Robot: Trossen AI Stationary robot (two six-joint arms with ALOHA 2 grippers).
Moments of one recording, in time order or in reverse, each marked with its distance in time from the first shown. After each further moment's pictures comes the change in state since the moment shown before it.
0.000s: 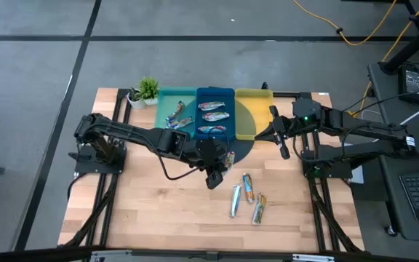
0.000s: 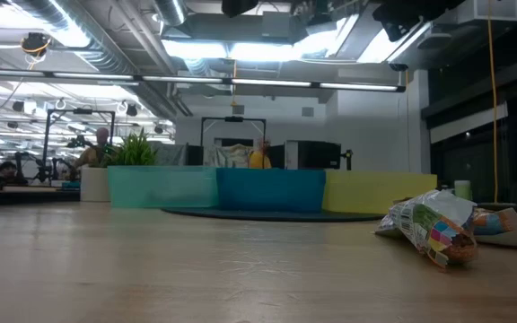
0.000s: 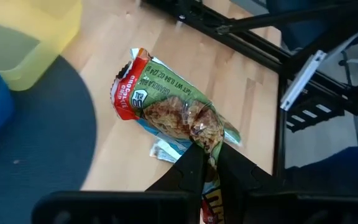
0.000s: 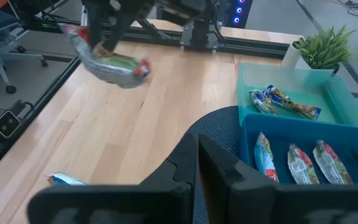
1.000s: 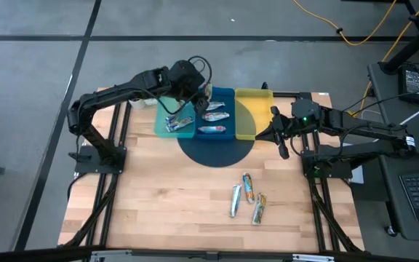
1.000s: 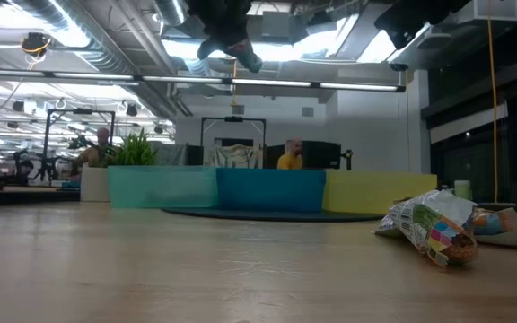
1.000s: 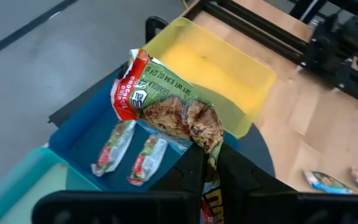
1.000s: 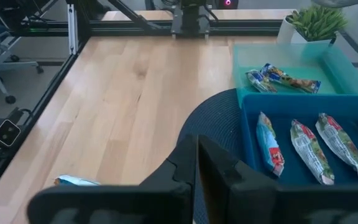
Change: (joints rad) left arm 0.602 -0.128 0.001 -0.160 0.097 0.357; right arm 0.000 0.000 0.000 -0.042 0.037 0.101
